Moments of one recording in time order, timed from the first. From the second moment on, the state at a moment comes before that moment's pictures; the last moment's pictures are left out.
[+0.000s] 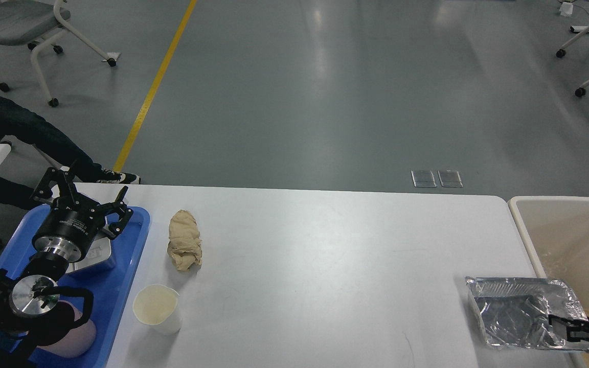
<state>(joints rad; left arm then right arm) -0.16 0.35 -1.23 -1.30 0.01 -0.02 -0.15 0.31 -0.76 0.42 0.65 -1.61 0.00 0.39</state>
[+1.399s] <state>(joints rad) -0.17 0.34 -1.23 -1.30 0.01 -0.02 -0.14 0.51 -1.03 0.26 0.82 -1.22 0.20 0.52</state>
